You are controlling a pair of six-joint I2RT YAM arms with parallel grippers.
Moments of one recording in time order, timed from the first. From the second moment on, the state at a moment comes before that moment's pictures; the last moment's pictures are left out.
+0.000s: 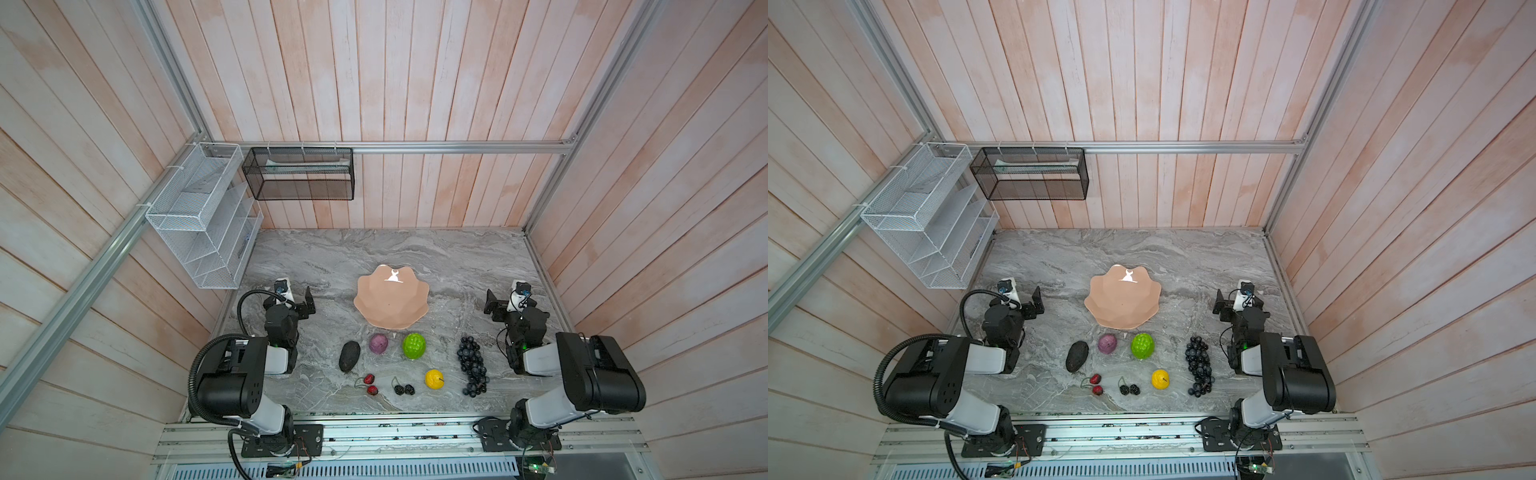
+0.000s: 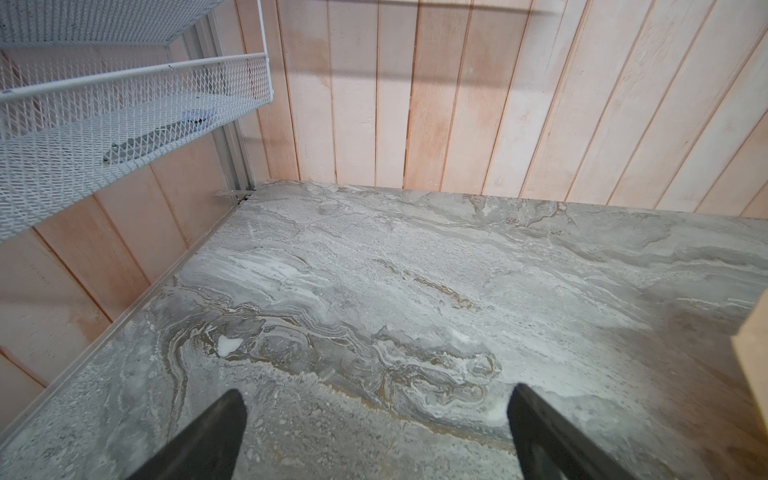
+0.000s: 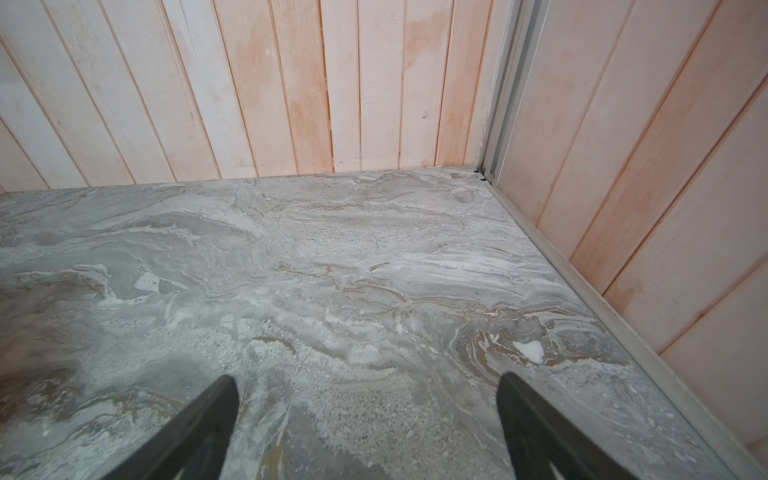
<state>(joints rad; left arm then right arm) 0.01 1.55 0.29 1.08 -0.08 -0.03 -0.07 1.53 0.23 1.13 -0.04 0.03</state>
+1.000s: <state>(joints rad) -0.25 1.25 0.80 -0.15 -0.33 -0.44 0.23 1.01 0.70 -0.01 -0.09 0.26</state>
